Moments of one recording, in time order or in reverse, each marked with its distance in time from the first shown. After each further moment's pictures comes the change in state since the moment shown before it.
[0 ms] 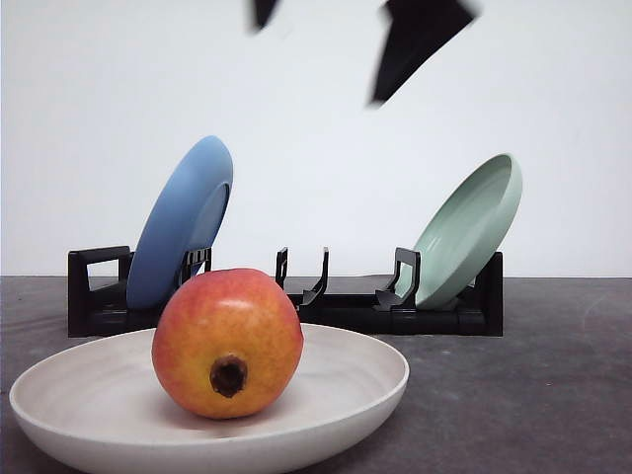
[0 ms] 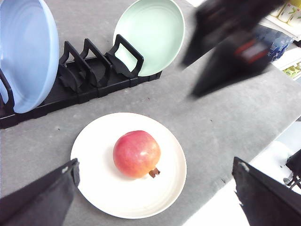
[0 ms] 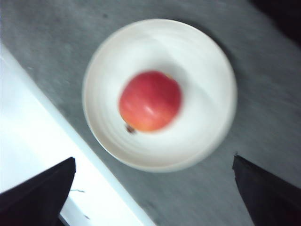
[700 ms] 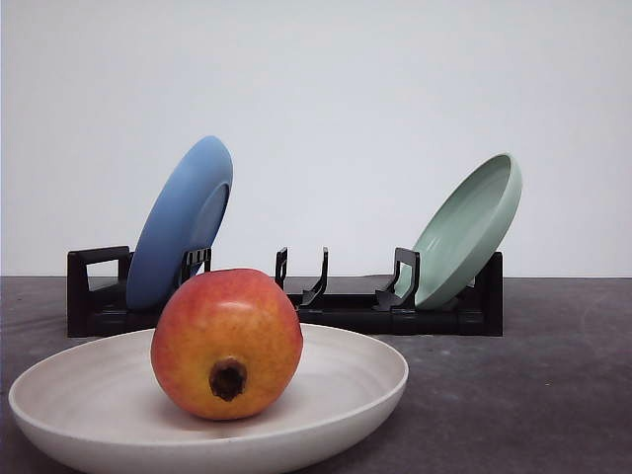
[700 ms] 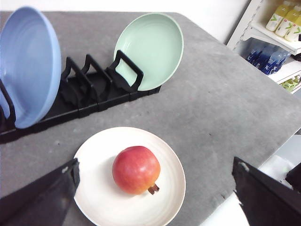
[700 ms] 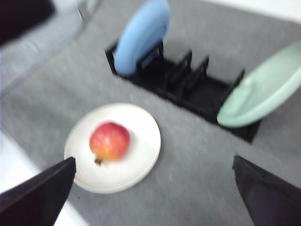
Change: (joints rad) left_arx 0.000 0.000 0.000 0.055 -0.026 0.029; right_arx -0.005 -1.073 -0.664 0.360 0.220 0.084
